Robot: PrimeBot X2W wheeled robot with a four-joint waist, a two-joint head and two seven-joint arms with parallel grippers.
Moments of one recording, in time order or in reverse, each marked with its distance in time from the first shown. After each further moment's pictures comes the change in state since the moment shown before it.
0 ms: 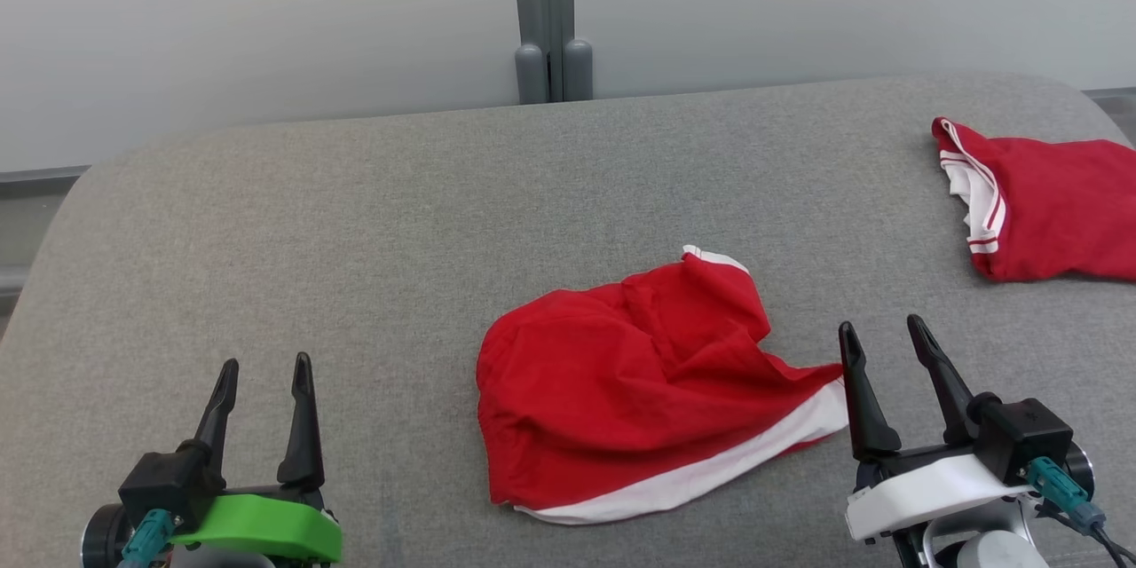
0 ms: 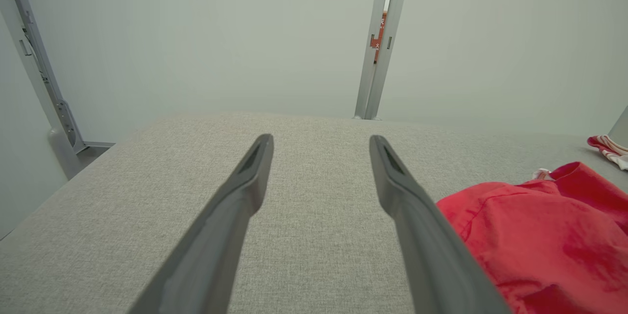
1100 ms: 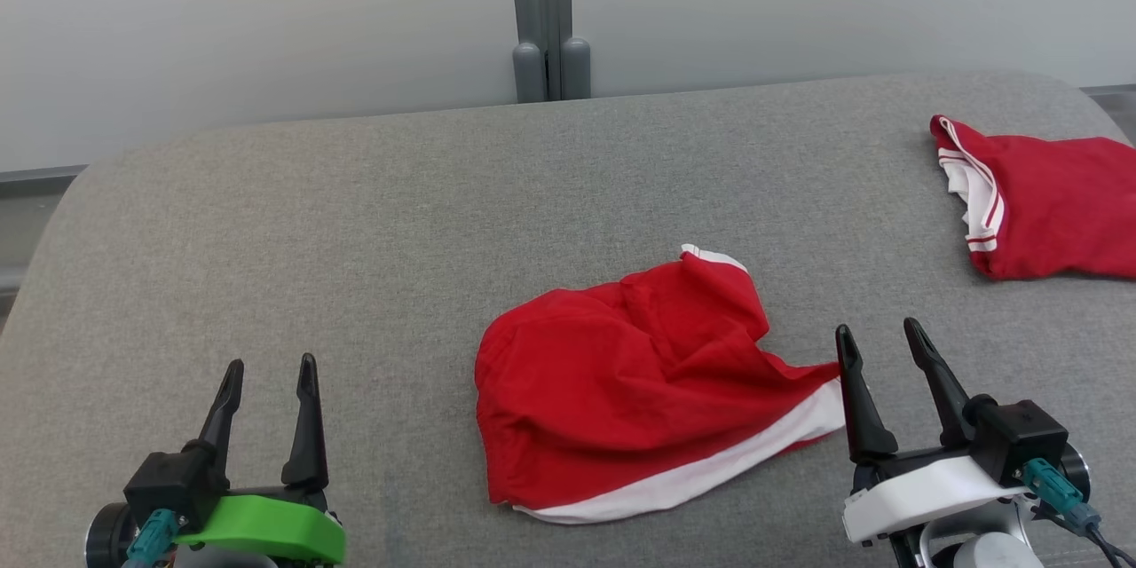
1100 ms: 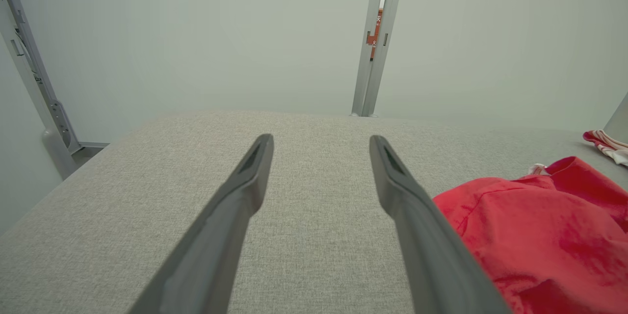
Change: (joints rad) left arm 0.001 0.003 -0.012 0.001 0.001 0.000 0.000; right arm 0.001 0.006 0.001 0.008 -0.004 0.000 0.000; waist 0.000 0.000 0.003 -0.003
